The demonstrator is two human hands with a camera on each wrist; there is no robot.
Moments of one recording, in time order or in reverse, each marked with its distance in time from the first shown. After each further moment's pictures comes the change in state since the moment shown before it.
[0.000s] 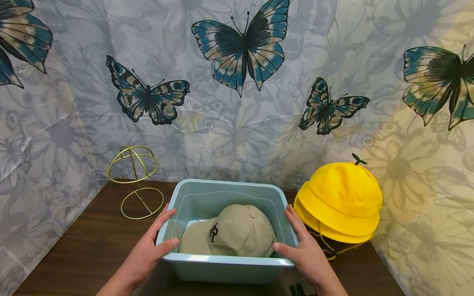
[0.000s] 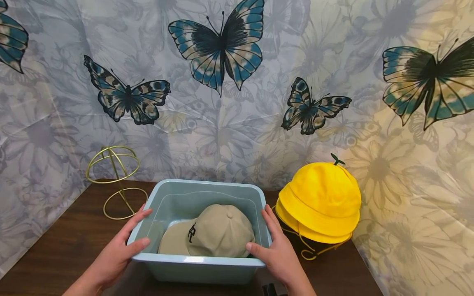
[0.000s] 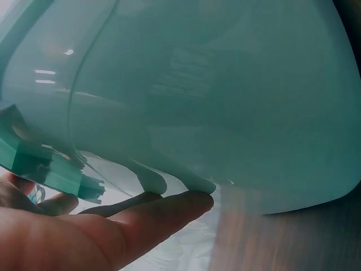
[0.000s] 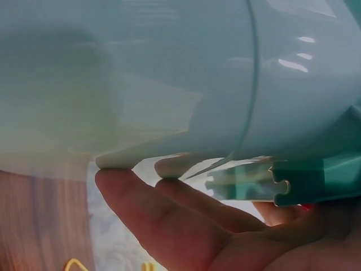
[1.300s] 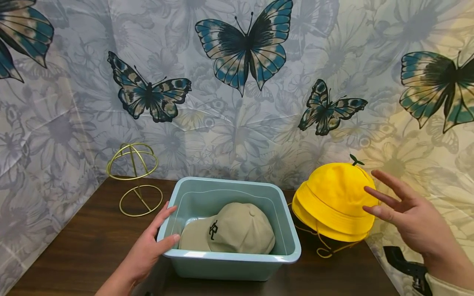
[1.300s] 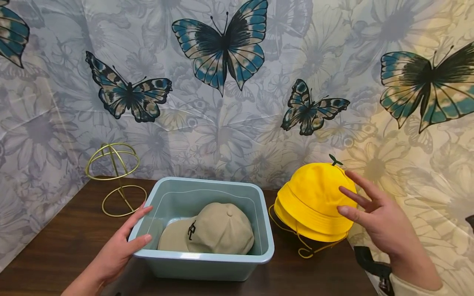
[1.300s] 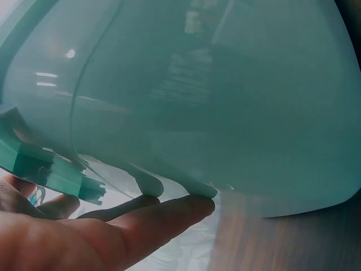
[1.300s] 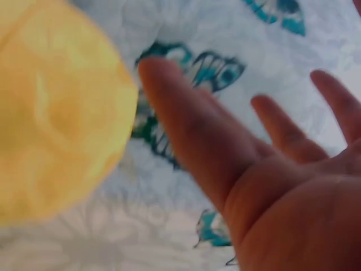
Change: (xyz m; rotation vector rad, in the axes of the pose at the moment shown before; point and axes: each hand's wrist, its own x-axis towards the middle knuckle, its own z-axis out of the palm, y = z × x) left_hand 0.003 0.004 -0.001 0.046 0.041 -0.030; right_hand -0.019 -0.029 -0.192 0.090 0.043 -0.398
